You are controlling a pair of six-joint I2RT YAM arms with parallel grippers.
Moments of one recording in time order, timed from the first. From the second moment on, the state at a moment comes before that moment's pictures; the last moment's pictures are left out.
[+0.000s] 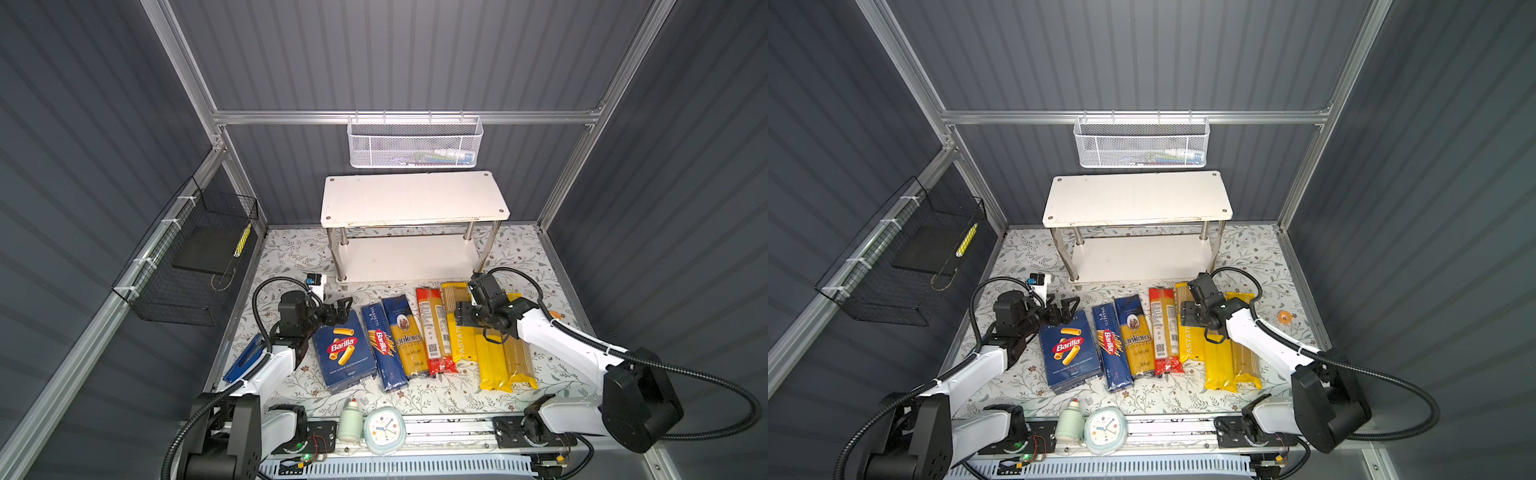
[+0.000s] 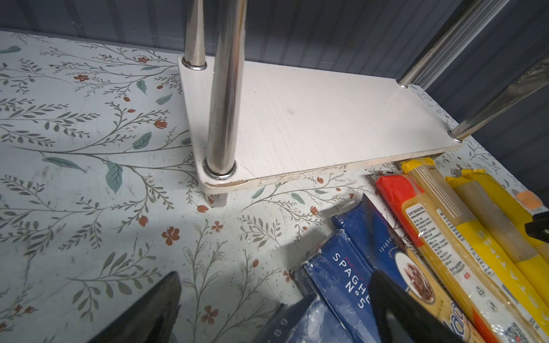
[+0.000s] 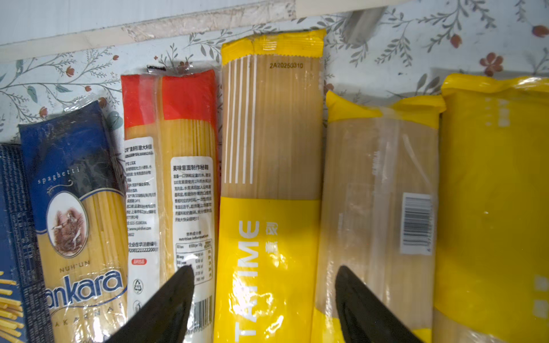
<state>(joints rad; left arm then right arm) -0.11 1.16 0.43 0.27 0.38 -0.12 0.50 1.34 0.82 -0.49 0.11 0.47</state>
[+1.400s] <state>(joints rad) -0.11 1.15 0.43 0.22 0.31 -0.06 0.54 1.52 0.82 -0.46 0.18 0.52</state>
